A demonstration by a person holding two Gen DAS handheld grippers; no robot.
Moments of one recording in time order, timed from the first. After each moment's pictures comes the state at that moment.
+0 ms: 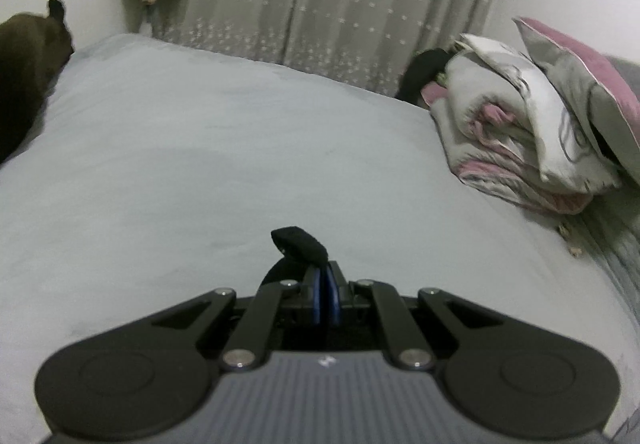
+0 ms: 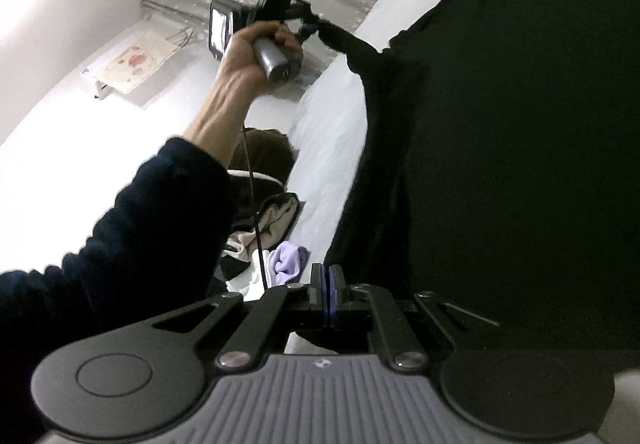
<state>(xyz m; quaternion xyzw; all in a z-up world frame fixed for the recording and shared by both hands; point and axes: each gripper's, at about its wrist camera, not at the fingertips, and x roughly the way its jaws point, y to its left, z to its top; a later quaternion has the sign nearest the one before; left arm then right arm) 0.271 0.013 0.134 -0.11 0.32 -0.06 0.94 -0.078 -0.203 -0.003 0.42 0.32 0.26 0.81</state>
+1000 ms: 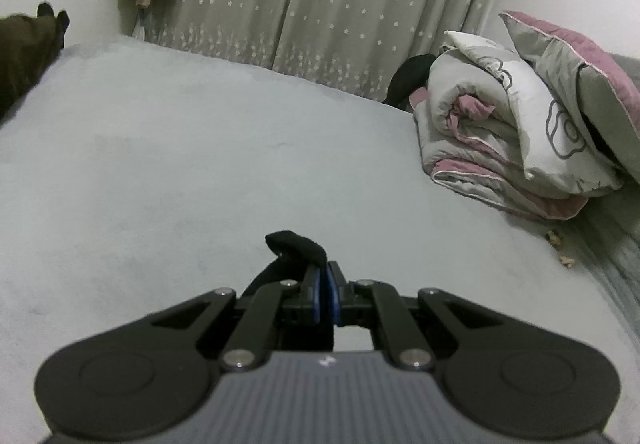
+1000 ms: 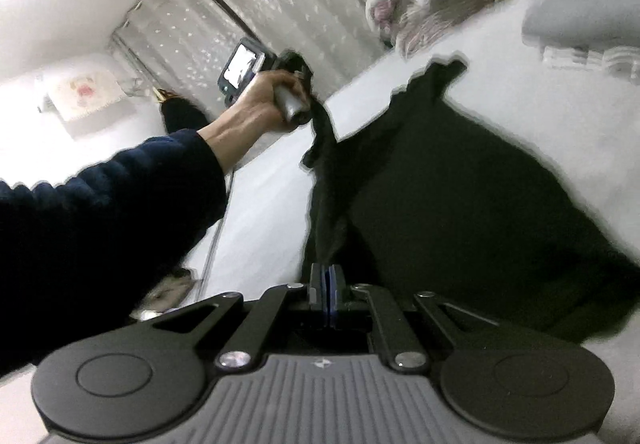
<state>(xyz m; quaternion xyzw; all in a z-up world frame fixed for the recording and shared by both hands) 0.292 -0.091 0.094 -0.14 0.29 -0.05 0.94 -0.139 -0.195 0.016 0.29 0.20 0.08 0.93</state>
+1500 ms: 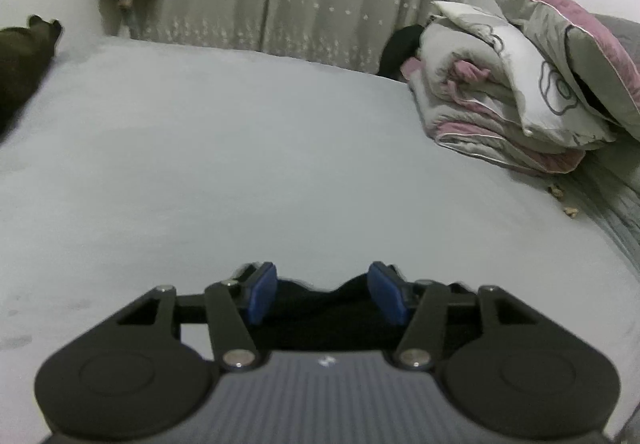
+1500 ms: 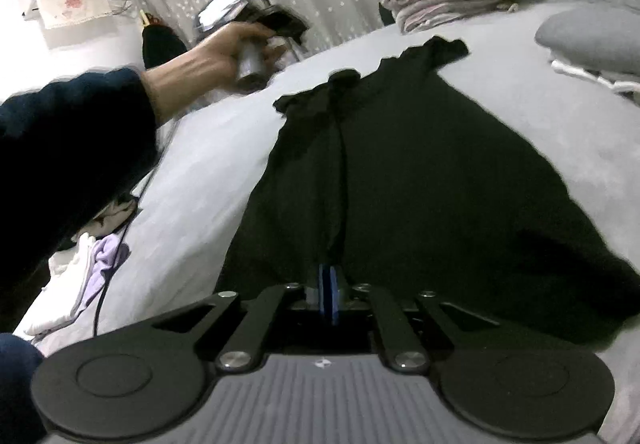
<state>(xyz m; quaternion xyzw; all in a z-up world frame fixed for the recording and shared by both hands) 0.247 -0.036 0.091 -0.08 0.33 -0.07 0.94 -0.112 -0.179 0.002 0.20 0.29 0.06 0.93</state>
